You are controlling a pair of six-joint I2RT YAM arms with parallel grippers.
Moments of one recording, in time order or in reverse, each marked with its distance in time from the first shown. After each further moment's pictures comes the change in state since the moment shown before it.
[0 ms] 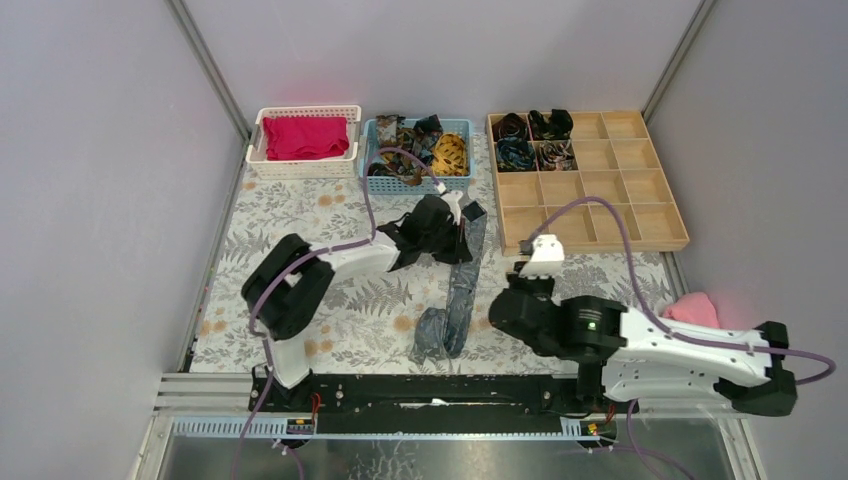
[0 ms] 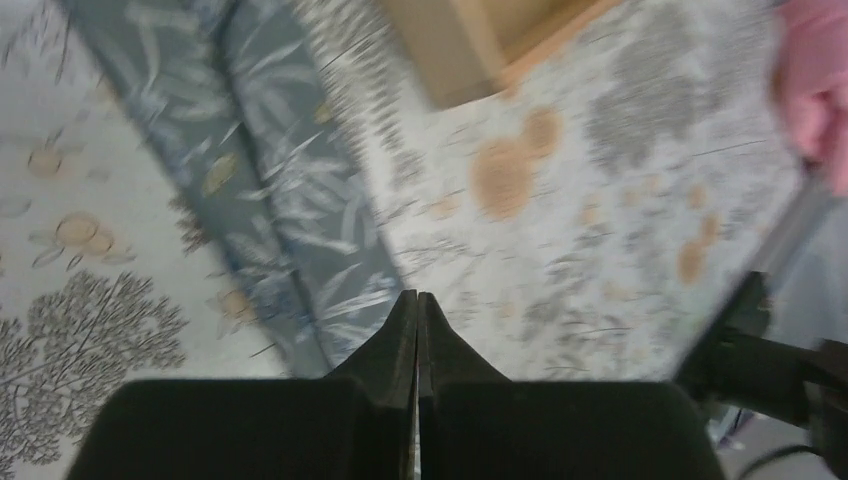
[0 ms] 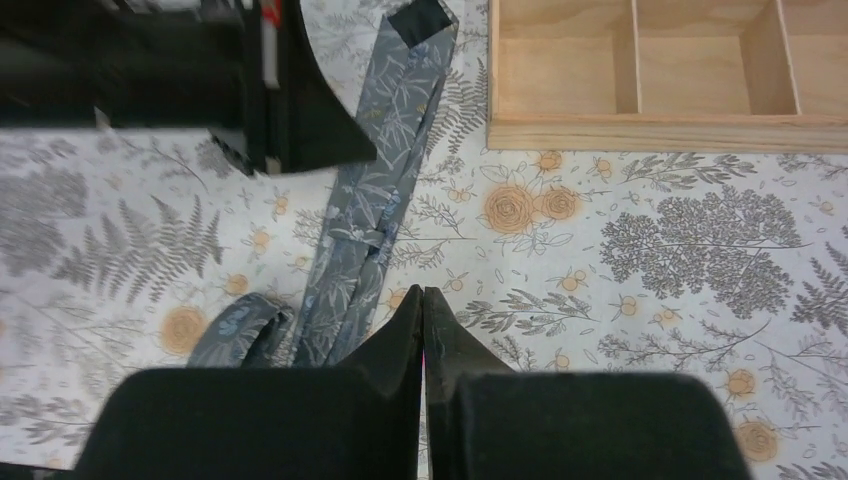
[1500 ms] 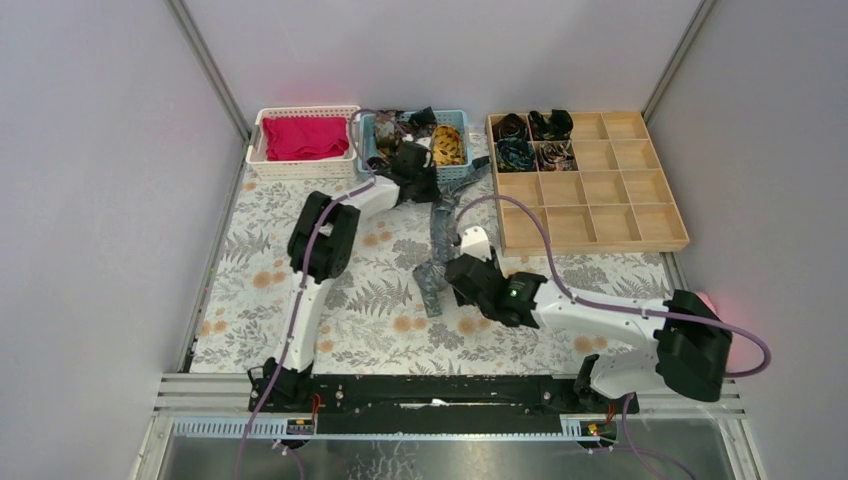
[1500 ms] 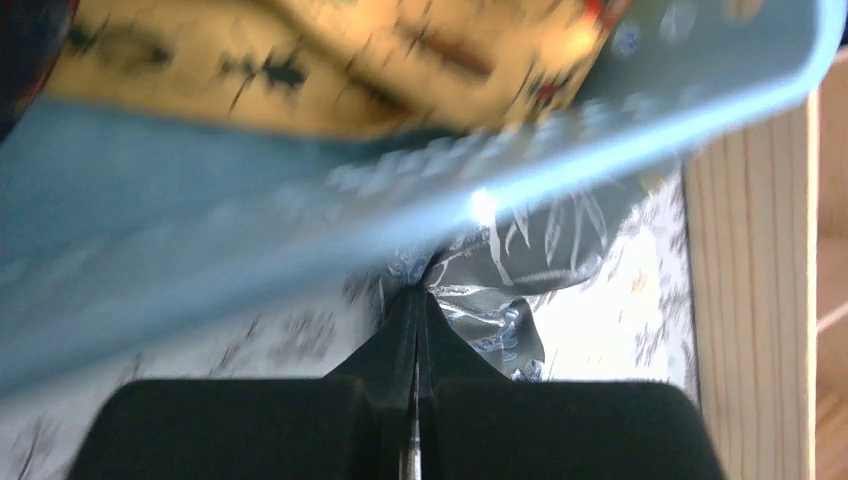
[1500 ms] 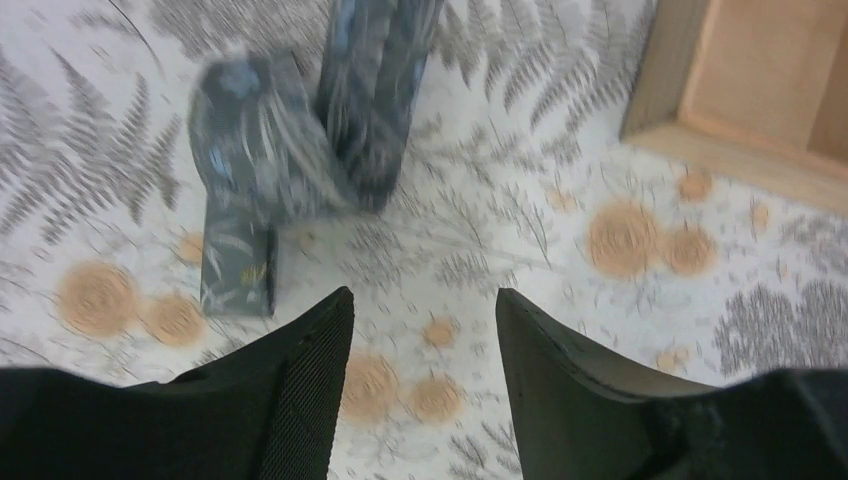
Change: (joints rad) left arm 0.307 0.593 0.712 -0.257 -0.131 0.068; right arm -0.260 0.336 -0.105 0.468 -0.411 -0.414
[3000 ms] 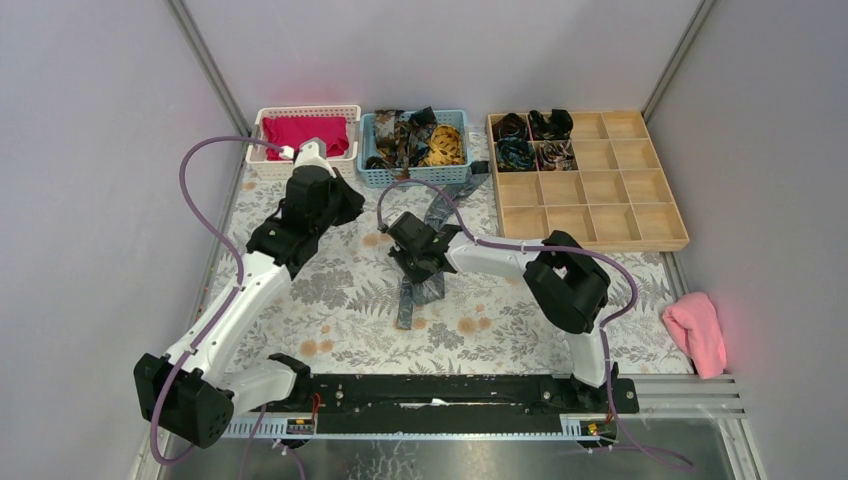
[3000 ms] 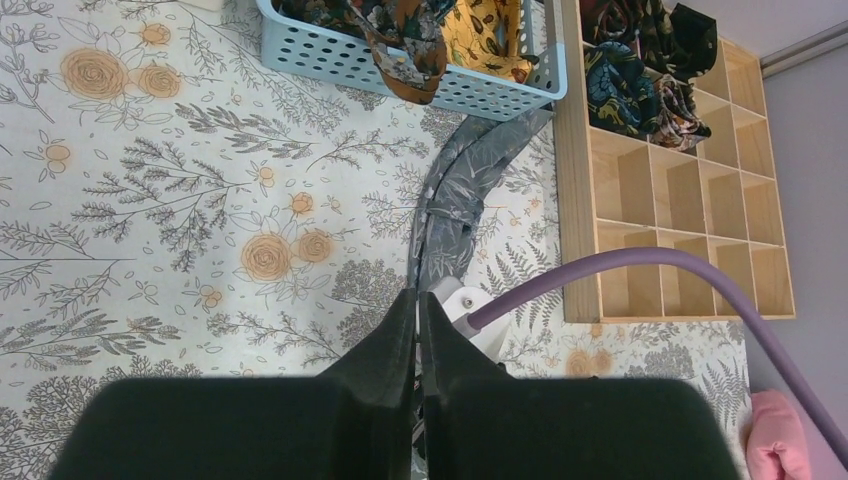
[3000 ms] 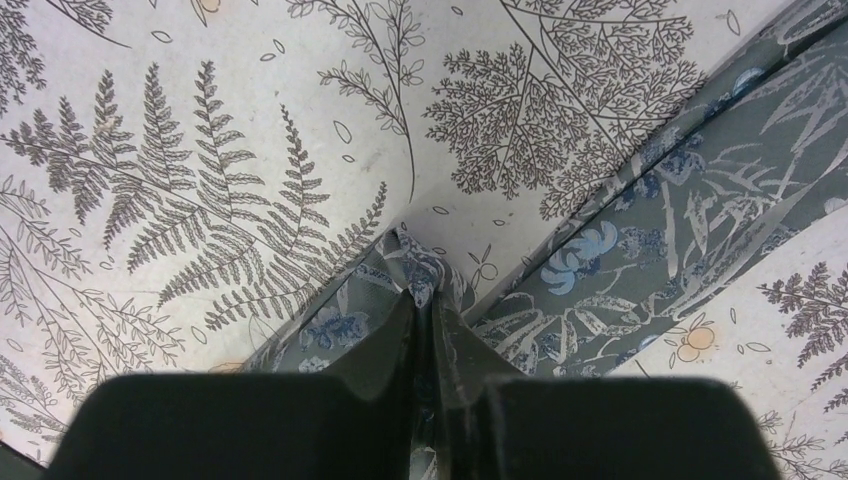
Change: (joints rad) left arm 0.048 -1.253 -0.774 -0.182 -0.264 -0.157; right arm -0.127 0.685 0.603 -0.026 -0.555 -0.291
